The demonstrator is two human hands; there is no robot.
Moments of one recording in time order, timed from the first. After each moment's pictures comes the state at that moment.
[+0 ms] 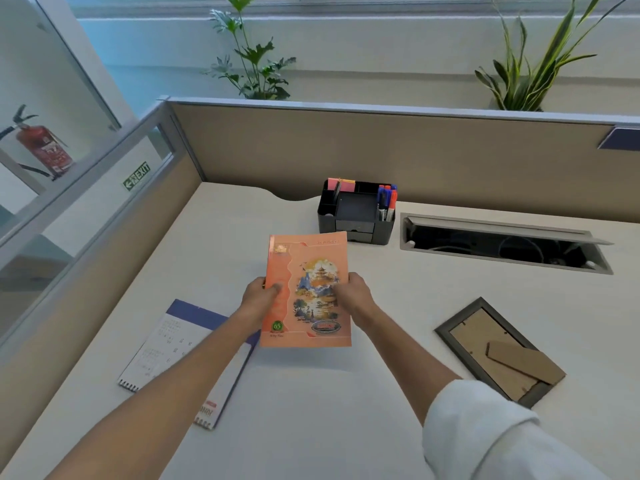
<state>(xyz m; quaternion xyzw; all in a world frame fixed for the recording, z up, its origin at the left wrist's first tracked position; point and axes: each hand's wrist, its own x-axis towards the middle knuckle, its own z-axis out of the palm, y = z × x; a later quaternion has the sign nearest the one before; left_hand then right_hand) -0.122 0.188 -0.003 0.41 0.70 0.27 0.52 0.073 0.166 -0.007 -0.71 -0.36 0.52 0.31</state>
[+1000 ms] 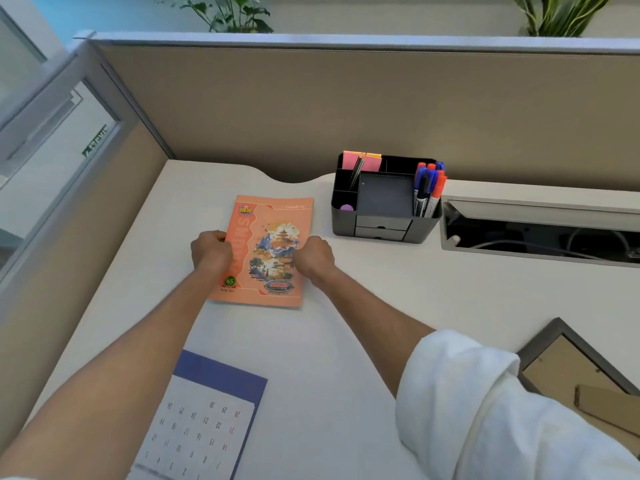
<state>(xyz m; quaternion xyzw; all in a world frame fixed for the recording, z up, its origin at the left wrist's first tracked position) -0.186 0.387 -0.052 0.48 0.81 0.21 0.27 -0.013 0.345 -0.051 -0.75 -0.42 0.47 0.21</state>
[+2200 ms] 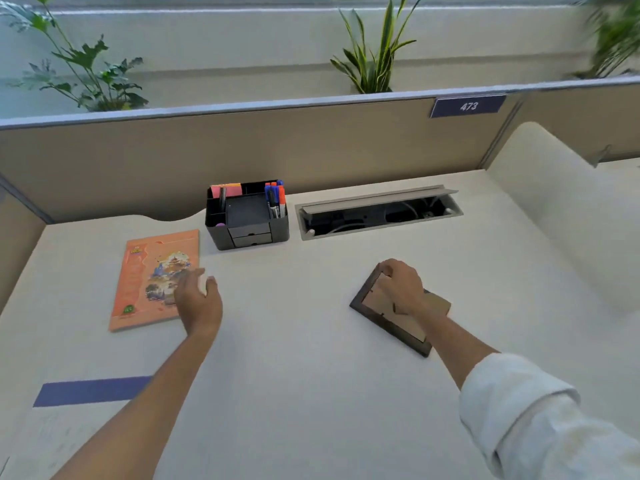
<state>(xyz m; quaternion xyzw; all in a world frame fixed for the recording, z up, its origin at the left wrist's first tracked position) -0.041 0.214 -0.024 0.60 0.65 0.39 0.27 0.298 0.059 -0.008 -0.87 -0.37 0.24 0.24</state>
